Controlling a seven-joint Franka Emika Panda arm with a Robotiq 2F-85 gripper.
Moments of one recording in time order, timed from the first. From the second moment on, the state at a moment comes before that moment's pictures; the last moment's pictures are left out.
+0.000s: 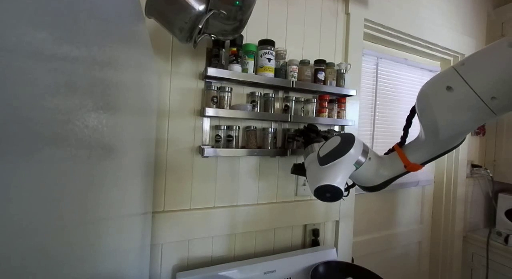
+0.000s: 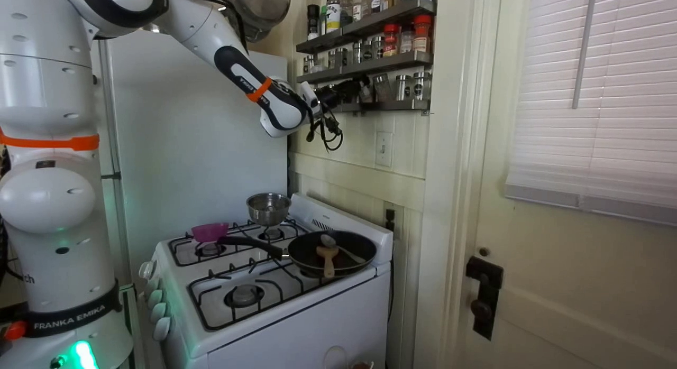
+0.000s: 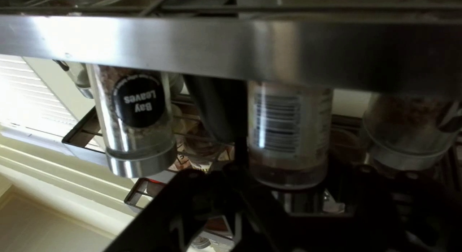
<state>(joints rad) 0.03 0.03 0.22 -2.07 -2.51 1.90 2.71</state>
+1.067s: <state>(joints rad) 0.07 0.03 0.16 -2.01 -2.51 2.01 2.67</state>
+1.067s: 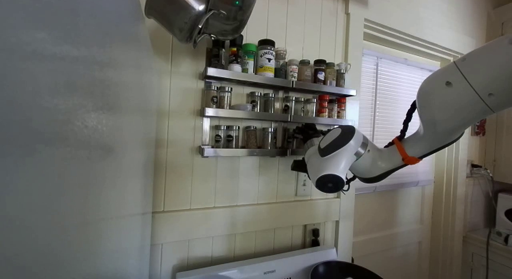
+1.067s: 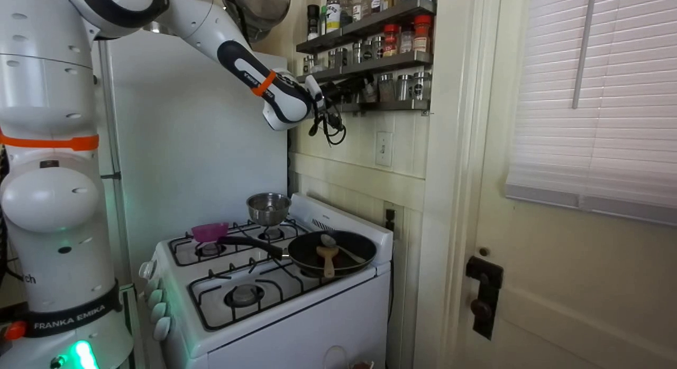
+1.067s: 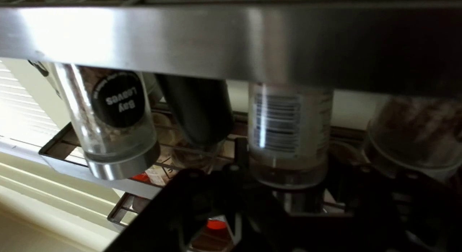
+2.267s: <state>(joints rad) 0.09 0.01 0.15 -2.02 -2.46 2.03 2.58</state>
